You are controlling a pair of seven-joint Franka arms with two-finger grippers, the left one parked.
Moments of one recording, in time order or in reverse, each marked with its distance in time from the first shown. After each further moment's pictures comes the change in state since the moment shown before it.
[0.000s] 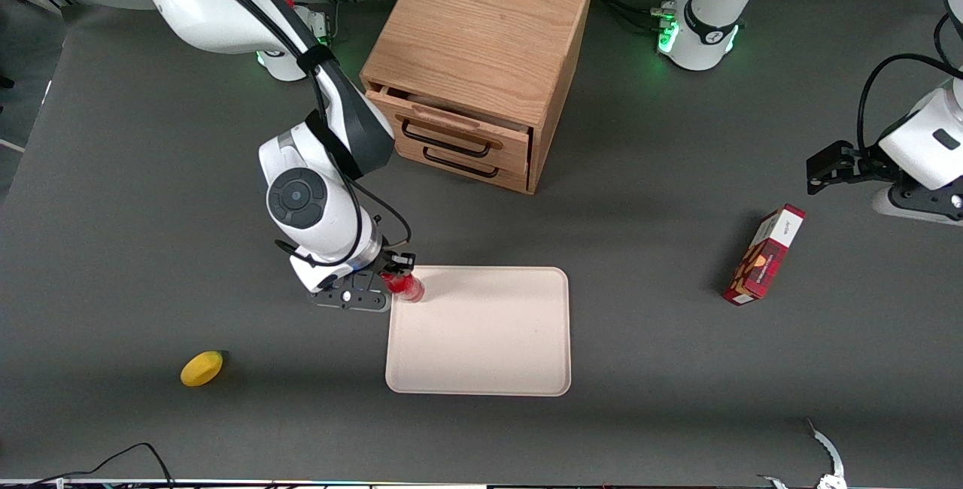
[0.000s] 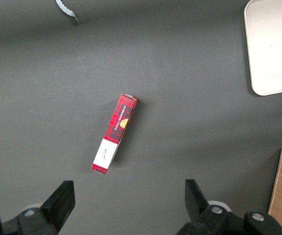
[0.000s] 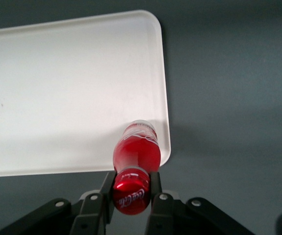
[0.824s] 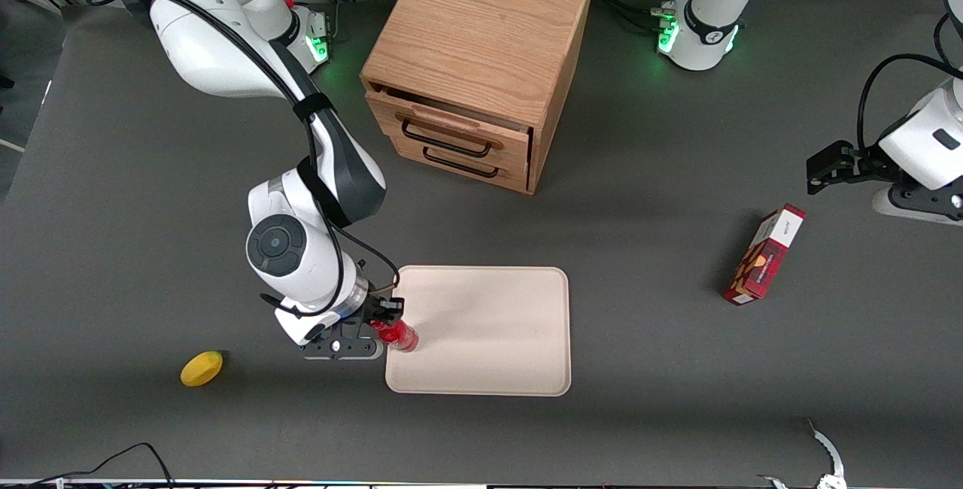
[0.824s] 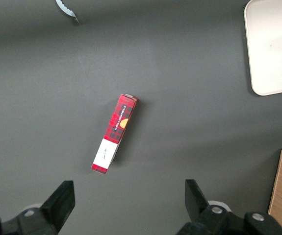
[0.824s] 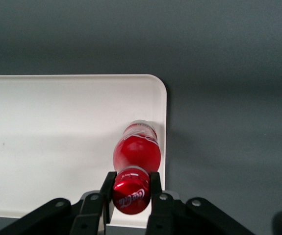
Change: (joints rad) arm -0.020 0.197 -0.040 0.276 -0.002 0.005 -0.159
